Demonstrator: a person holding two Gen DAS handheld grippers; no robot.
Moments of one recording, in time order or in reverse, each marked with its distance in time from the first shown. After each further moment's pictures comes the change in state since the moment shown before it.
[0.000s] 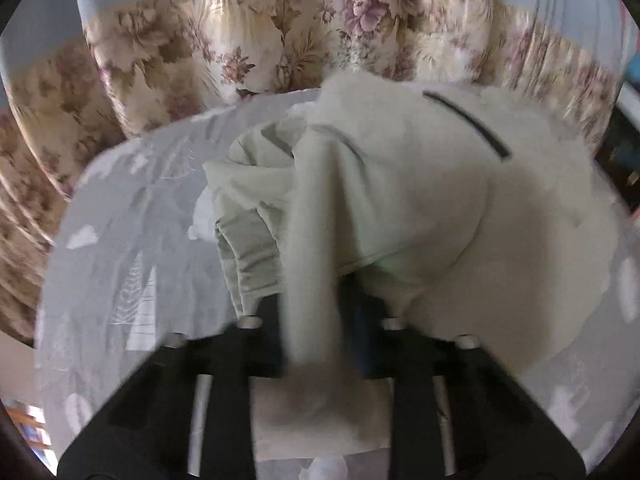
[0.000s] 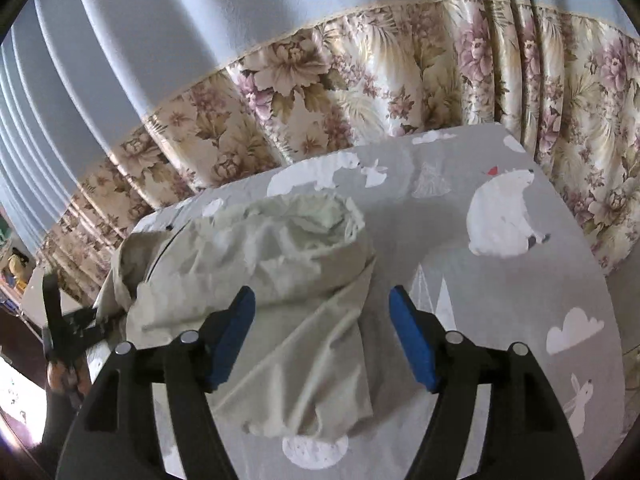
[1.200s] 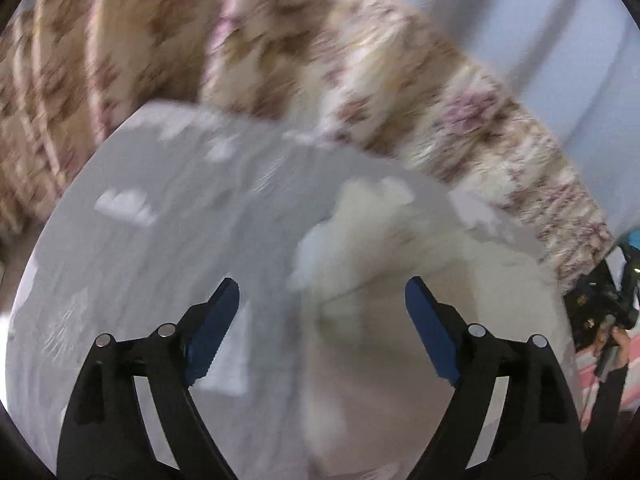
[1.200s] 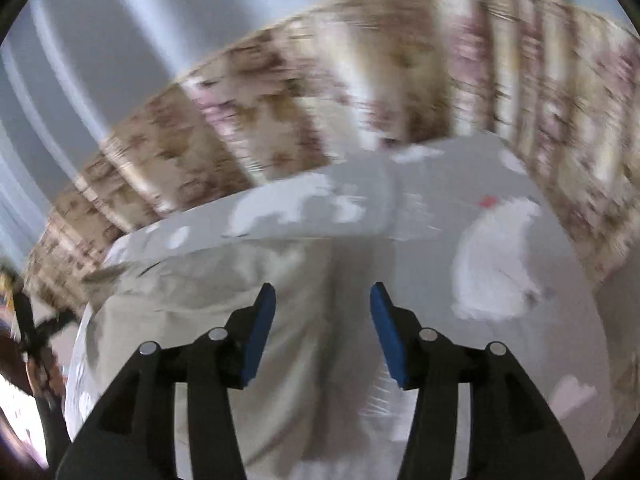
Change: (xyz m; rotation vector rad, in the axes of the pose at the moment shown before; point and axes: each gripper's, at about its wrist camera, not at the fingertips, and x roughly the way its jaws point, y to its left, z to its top) left arm -0.015 0.126 0.032 -0.384 -0.120 -0.126; right arm 0.056 -0.002 0.078 -0.019 0.007 -0.023
